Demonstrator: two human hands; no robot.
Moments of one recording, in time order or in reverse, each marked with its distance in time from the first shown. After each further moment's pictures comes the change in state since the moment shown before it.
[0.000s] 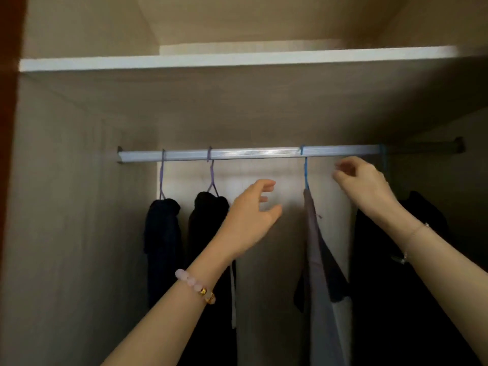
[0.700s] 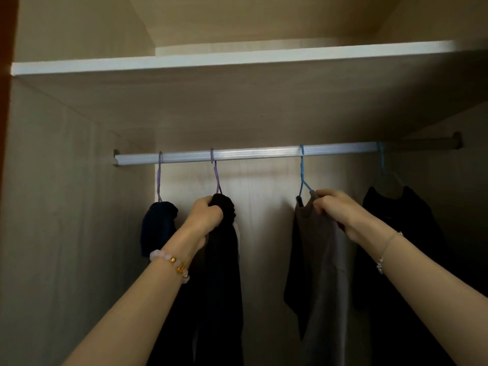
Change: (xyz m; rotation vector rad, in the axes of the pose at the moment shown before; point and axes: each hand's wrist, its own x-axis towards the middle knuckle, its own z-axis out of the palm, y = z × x) left_hand 0.012 -0.034 -0.035 -0.340 0.142 -0.523; right_hand -0.009 0.013 0.041 0.377 -0.361 0.337
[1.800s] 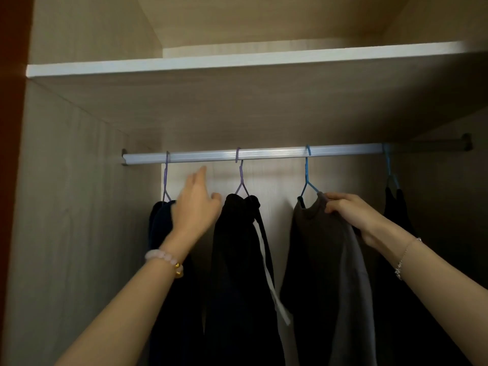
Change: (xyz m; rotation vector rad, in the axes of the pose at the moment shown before) left_hand 0.028 -0.007 -0.028 0.725 0.330 0.443; right_hand -0.001 0.008 -0.016 0.028 -0.083 0.013
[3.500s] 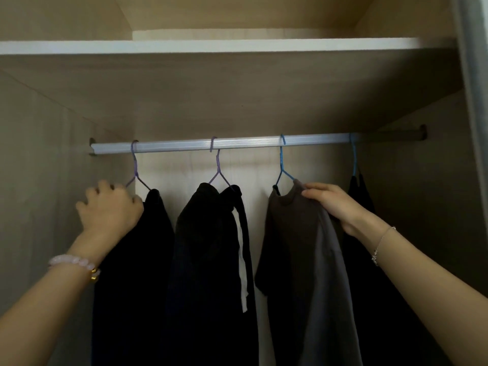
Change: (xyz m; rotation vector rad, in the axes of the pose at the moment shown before) left_hand -0.005 -0.061 -0.047 0.551 -0.037 -0.227; right_hand -0.019 0.010 -0.014 0.062 0.007 -0.074
